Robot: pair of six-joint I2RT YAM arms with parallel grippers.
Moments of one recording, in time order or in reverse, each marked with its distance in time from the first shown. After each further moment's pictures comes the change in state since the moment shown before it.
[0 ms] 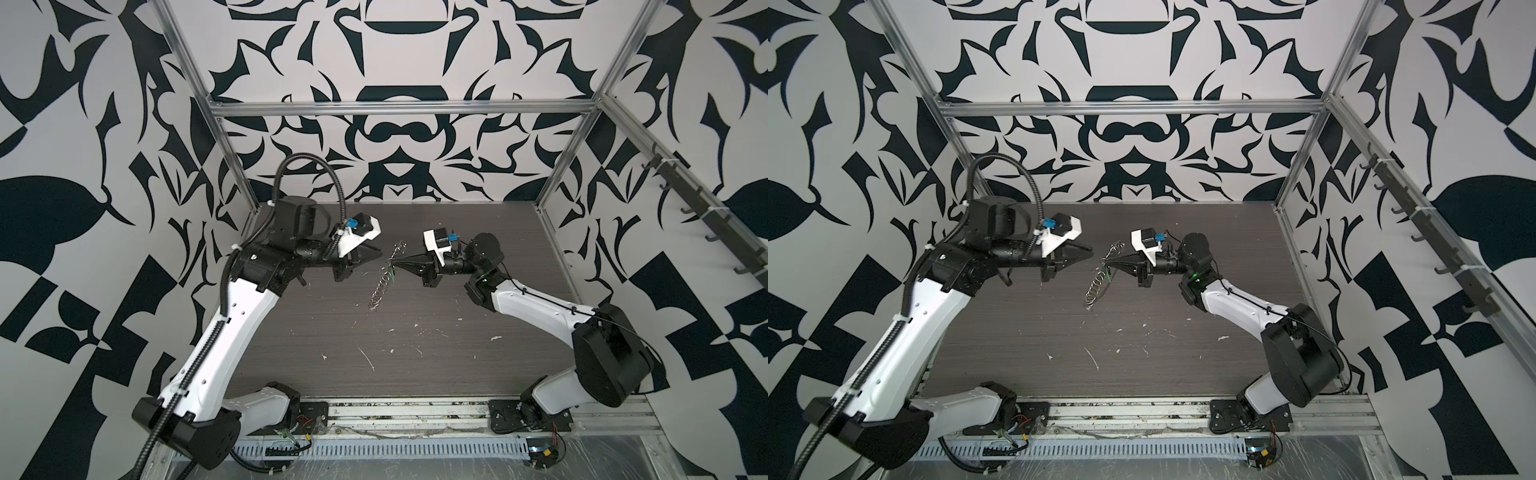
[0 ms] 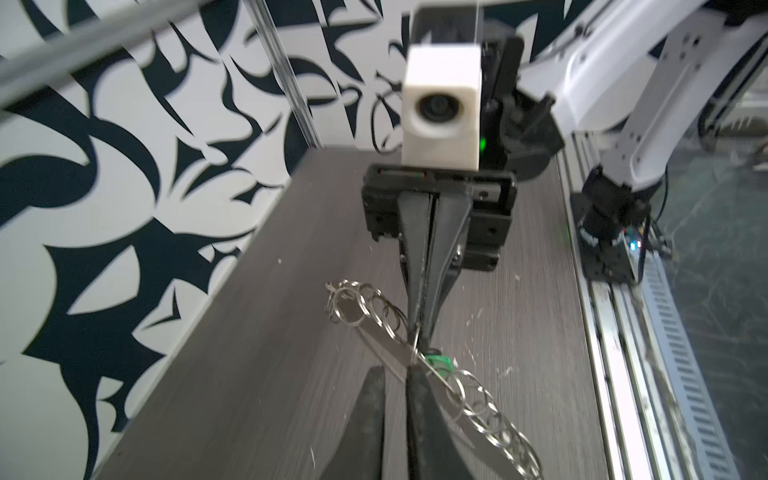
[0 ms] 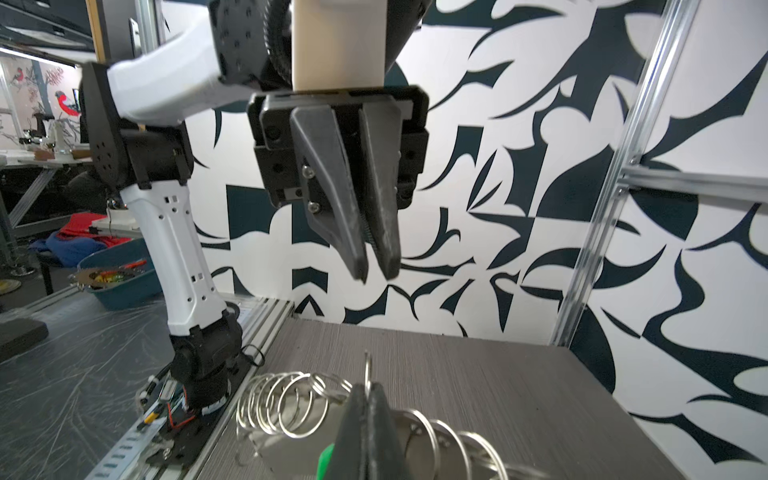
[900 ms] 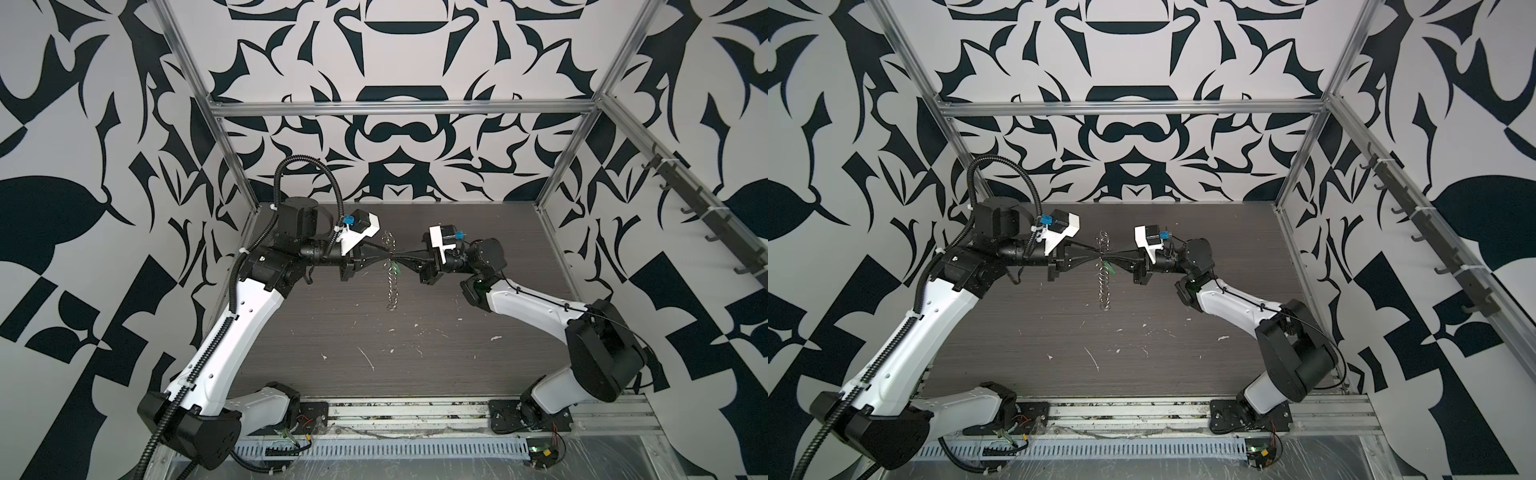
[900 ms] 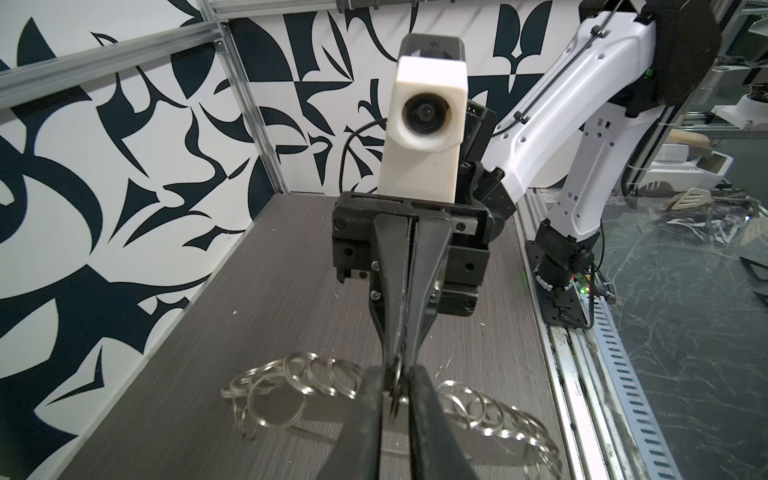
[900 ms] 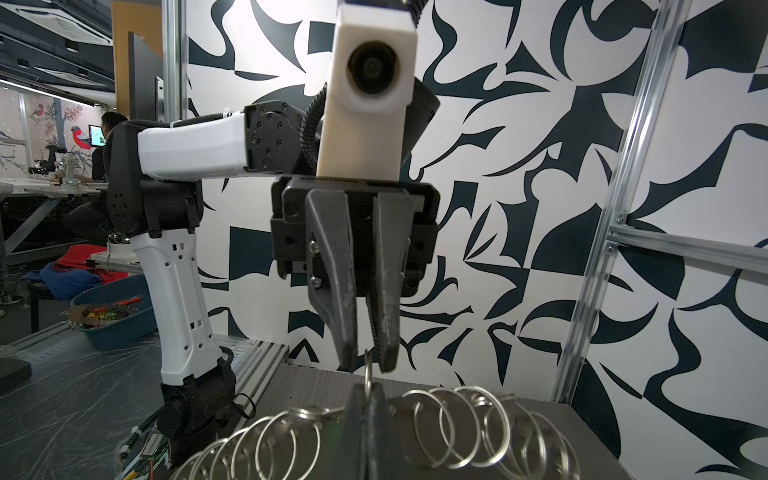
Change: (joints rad) left arm 0.001 0.028 -0.072 0.153 0.147 -0.105; right arm 0.025 0.033 0.016 0.193 0.042 0.120
